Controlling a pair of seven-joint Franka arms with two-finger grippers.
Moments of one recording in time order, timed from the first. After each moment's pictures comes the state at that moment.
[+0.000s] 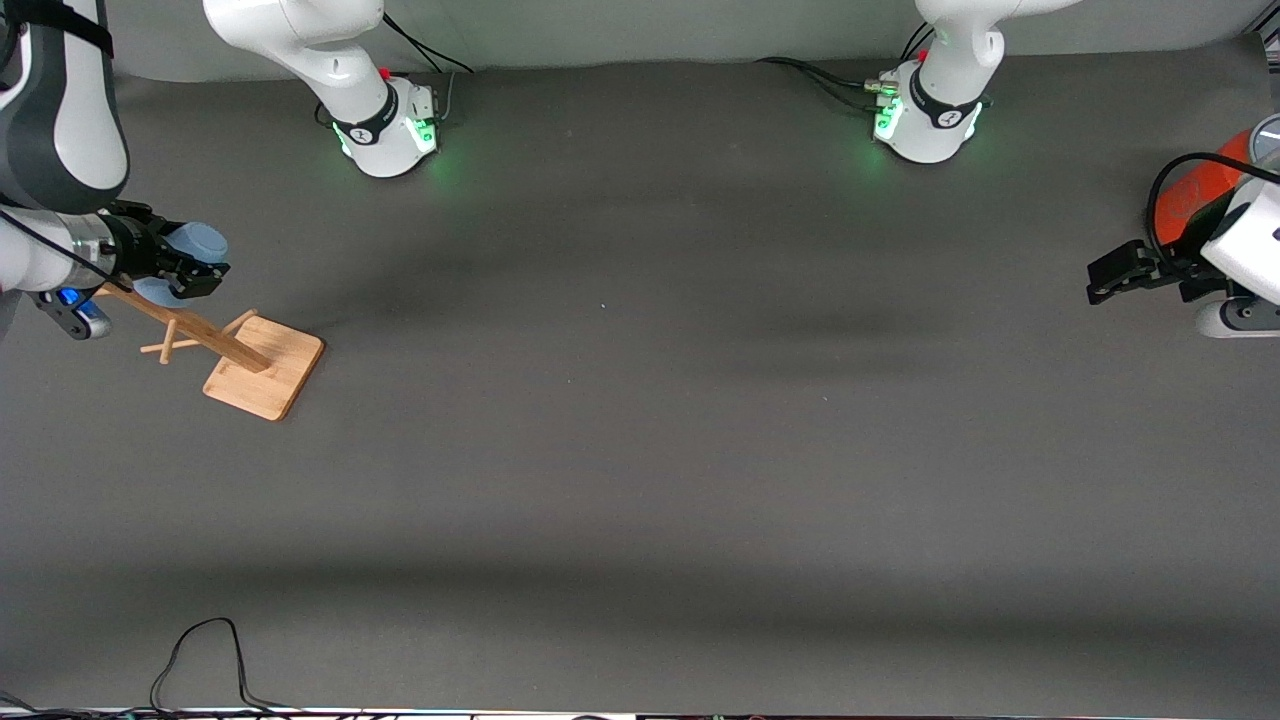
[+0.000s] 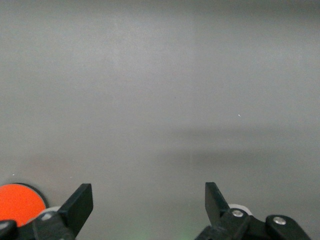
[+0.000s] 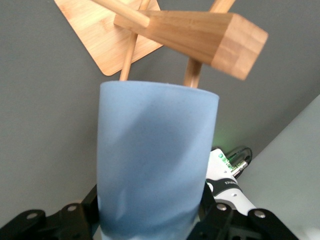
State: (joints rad) left arm 0.14 0.02 -0.17 -1.62 0.02 1.58 -0.04; right arm 0.15 -0.01 -0.27 -1.90 -0.03 1.40 0.75
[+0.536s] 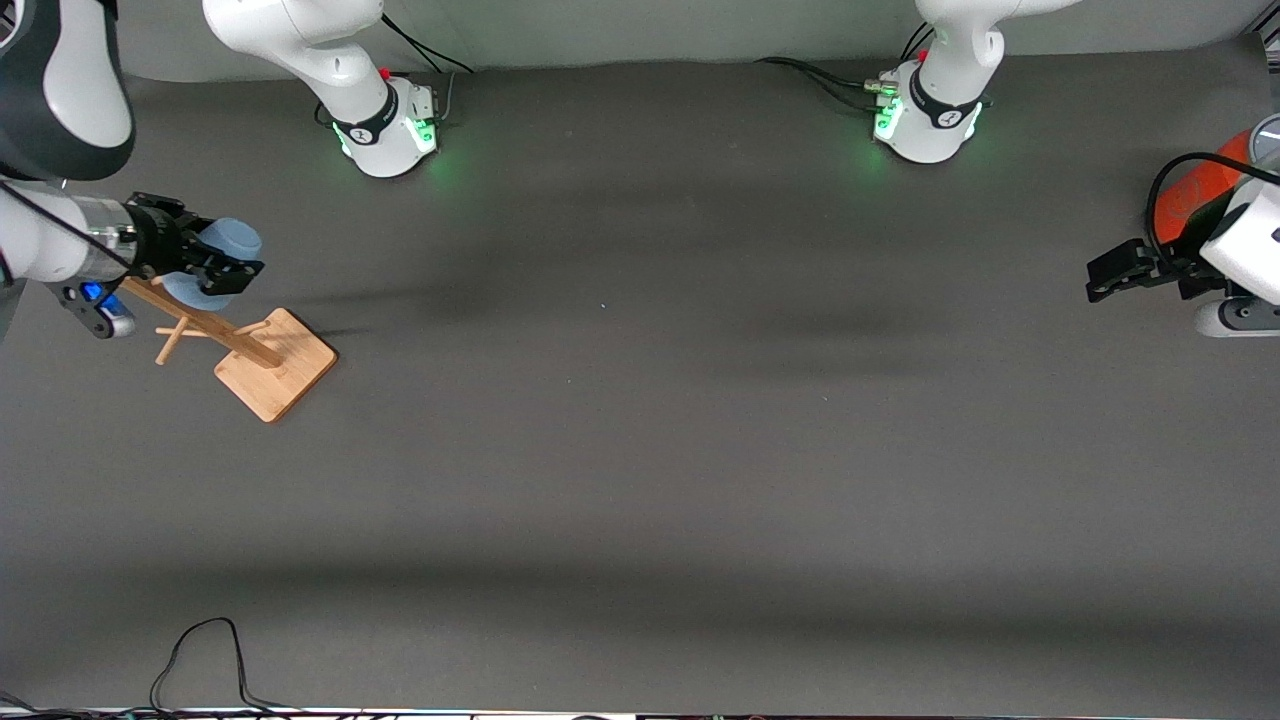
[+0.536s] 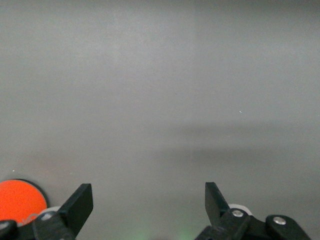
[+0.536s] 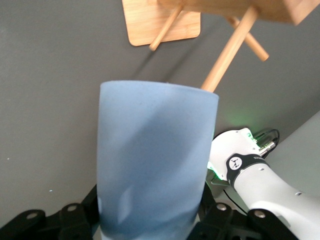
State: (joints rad) left arm 0.14 0.02 -0.16 -1.62 0.02 1.56 -0.04; right arm 0.26 -0.01 -0.27 -1.83 0.11 1.37 0.82
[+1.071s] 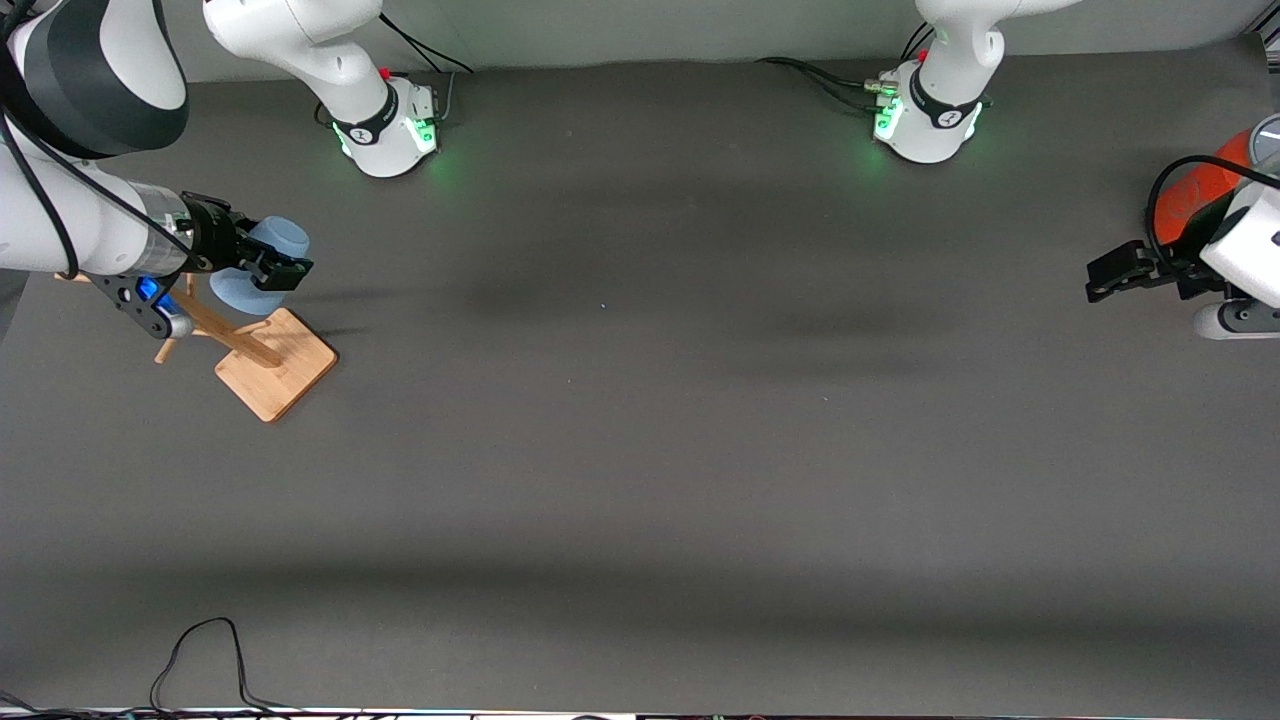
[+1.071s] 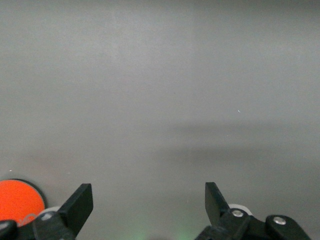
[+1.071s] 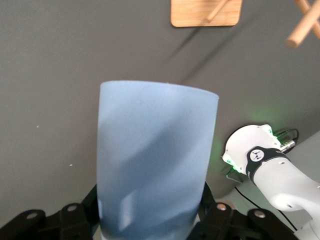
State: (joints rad) left arm 0.14 0.02 -0.17 -1.62 0.00 1.57 -0.04; right arm 0.37 0.02 -0.26 -1.76 0.17 1.37 0.85
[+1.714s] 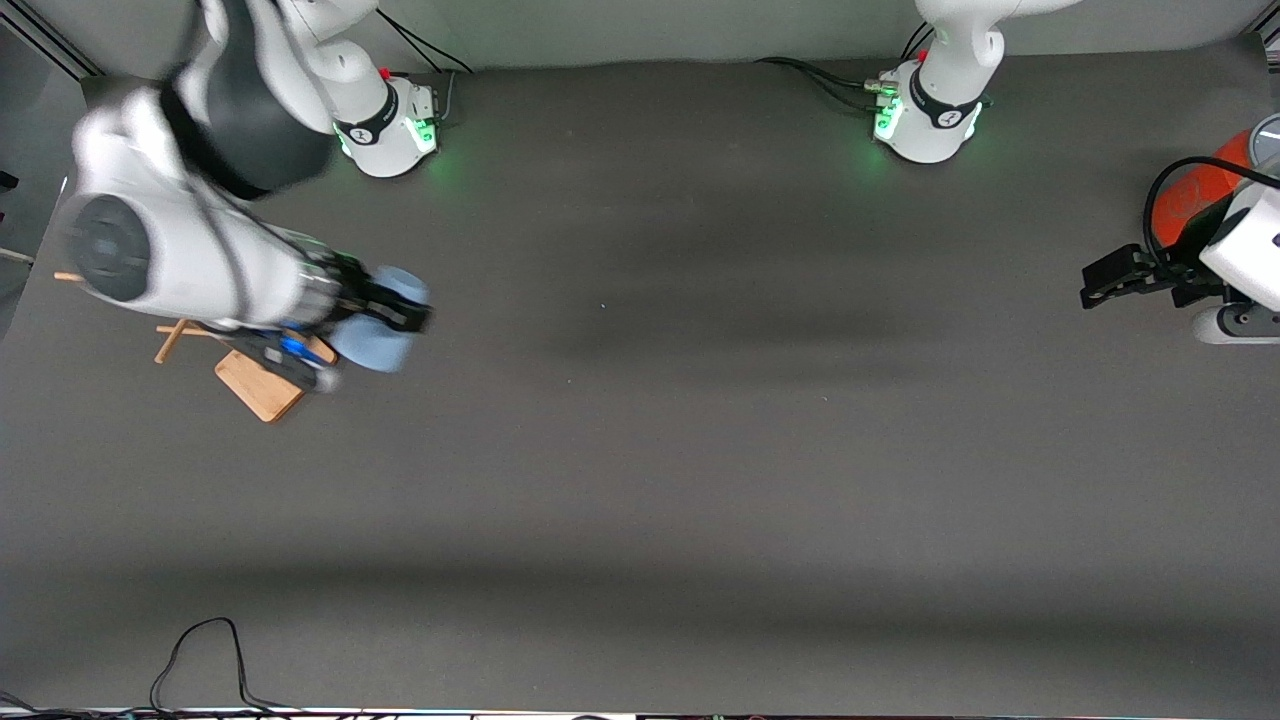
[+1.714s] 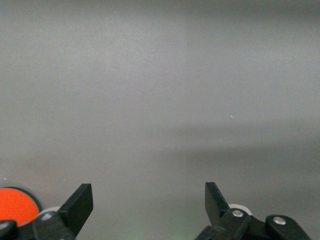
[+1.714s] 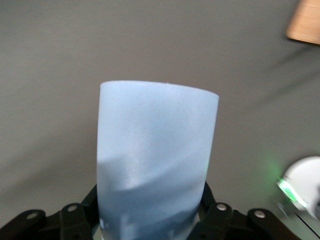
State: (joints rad) left arm 0.13 0.04 -0.17 -1.59 0.00 1.57 -0.04; right arm 0.58 0.31 -0.25 -1.50 0.34 1.58 0.80
